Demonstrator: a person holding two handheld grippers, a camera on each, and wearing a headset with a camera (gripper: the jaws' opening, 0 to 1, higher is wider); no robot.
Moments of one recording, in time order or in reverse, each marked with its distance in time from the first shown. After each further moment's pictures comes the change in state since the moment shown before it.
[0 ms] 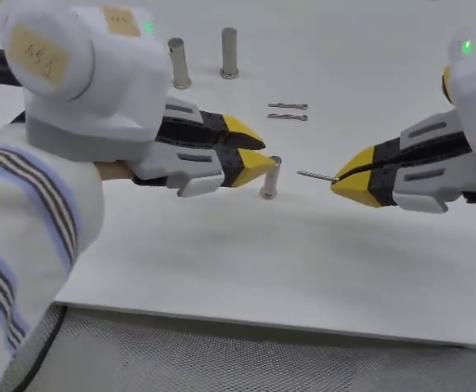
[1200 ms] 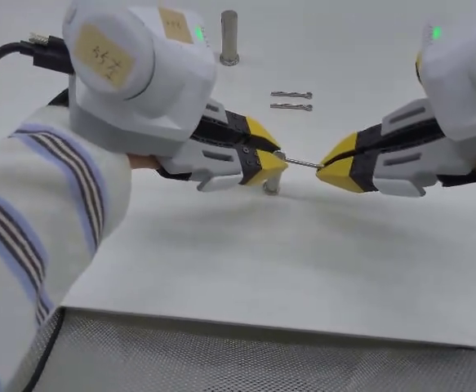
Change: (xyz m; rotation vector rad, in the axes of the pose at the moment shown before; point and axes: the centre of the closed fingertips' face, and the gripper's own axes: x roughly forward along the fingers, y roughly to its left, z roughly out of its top) left arm 0.024 0.007 -0.020 0.083 0.079 -0.072; right arm 0.024 -0.013 0.006 0.000 0.002 0.019
